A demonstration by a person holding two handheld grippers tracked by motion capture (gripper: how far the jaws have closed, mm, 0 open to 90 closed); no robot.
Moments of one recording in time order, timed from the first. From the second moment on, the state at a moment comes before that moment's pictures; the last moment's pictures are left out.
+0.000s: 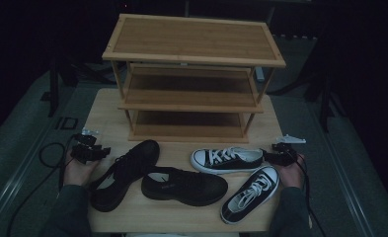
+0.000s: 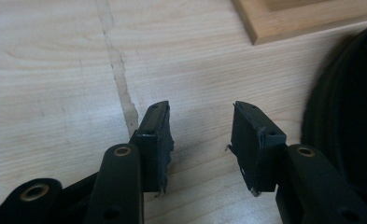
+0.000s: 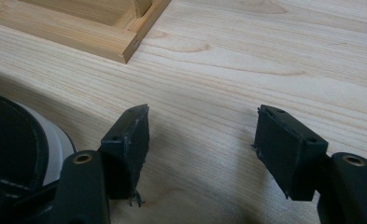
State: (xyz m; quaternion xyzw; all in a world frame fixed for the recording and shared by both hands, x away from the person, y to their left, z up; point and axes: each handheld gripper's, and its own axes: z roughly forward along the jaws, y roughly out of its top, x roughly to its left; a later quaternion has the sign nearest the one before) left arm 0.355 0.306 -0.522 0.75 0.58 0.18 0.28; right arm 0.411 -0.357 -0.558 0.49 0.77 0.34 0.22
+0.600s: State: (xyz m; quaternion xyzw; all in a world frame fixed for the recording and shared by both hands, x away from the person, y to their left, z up) left arm 0.328 0.297 -0.471 0.77 0.53 0.15 0.33; right arm 0.410 -0.357 -0.558 0.49 0.77 0.34 0.22
